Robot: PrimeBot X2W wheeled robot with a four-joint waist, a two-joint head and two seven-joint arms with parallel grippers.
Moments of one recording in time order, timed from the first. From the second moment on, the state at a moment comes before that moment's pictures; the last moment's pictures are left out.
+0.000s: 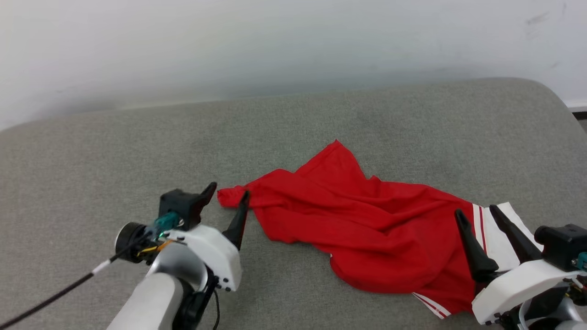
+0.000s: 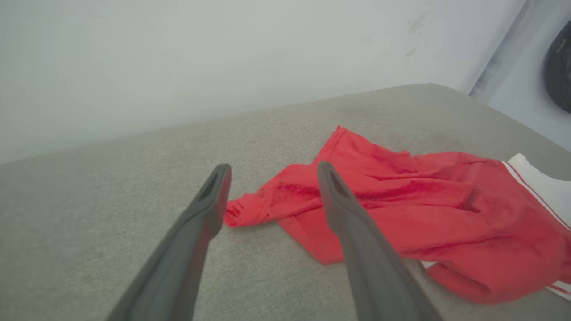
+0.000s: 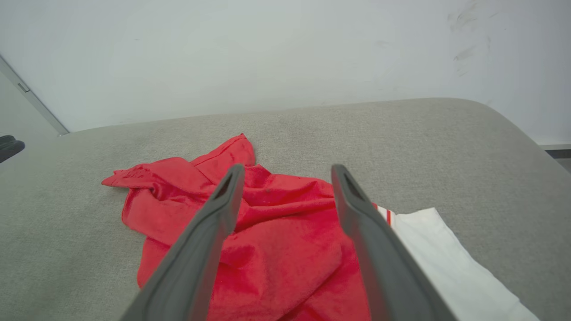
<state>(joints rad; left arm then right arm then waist) -0.24 0.31 -0.40 0.10 -0.43 0.06 0.03 0.04 -0.12 -0.01 -0.14 0.28 0.13 0.20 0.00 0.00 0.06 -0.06</state>
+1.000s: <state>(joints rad) -0.52 0.33 -0.64 0.35 -0.54 -0.10 0.77 -0.02 -0.08 0.03 -0.09 0.34 0.13 0.17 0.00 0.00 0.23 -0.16</state>
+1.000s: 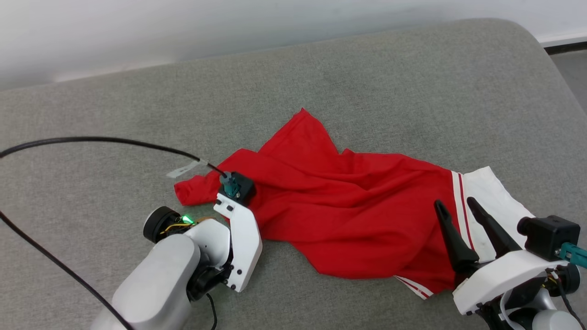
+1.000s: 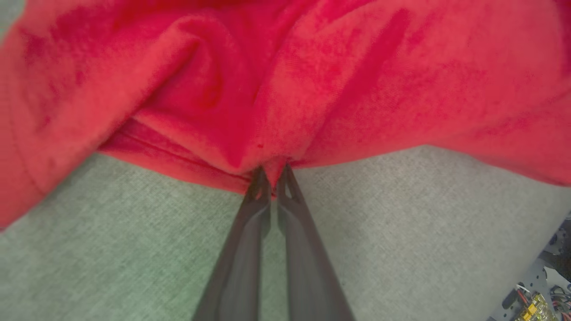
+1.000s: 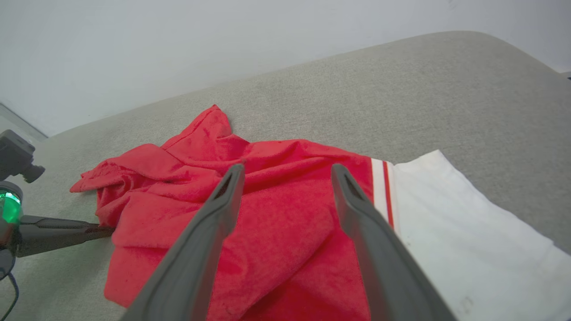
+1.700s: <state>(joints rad) -0.25 0.52 -0.35 0.04 -0.58 0.15 0.50 0.02 -0.06 -0.04 -0.15 0.31 0.13 0.22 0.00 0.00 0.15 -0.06</state>
